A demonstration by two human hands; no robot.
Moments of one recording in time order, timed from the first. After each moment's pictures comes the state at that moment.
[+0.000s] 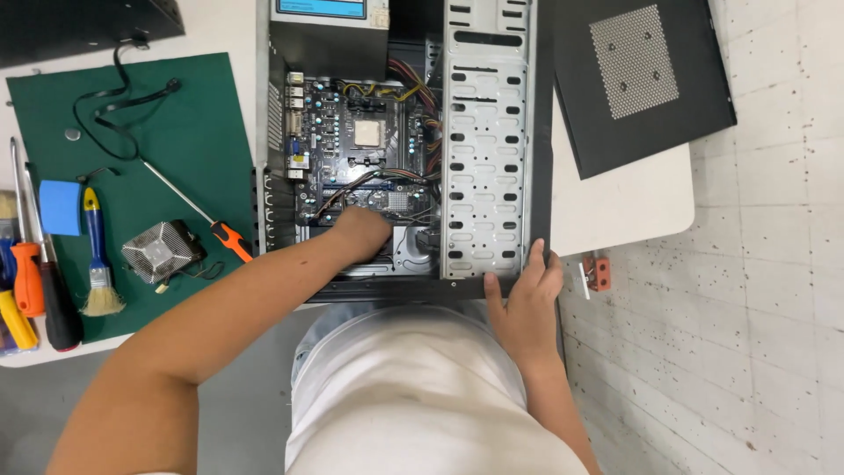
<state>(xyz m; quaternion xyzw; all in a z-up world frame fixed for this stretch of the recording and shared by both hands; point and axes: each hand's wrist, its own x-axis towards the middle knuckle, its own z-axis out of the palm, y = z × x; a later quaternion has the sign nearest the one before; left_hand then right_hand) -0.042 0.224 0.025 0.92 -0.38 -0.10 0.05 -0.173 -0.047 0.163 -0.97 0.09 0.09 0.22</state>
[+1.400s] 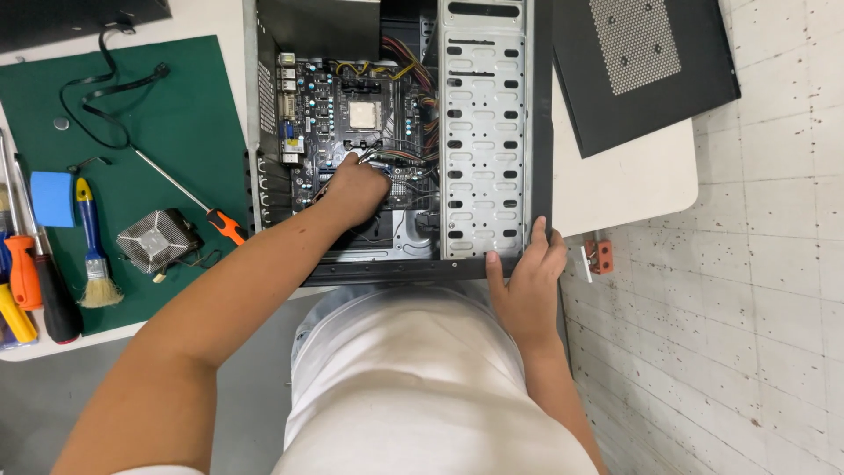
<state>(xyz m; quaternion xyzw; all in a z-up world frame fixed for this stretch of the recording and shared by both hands) -0.020 0.237 -0.055 0.94 -0.33 -0.04 0.01 -0.179 -0.045 0.152 -0.97 0.07 0.01 0.22</state>
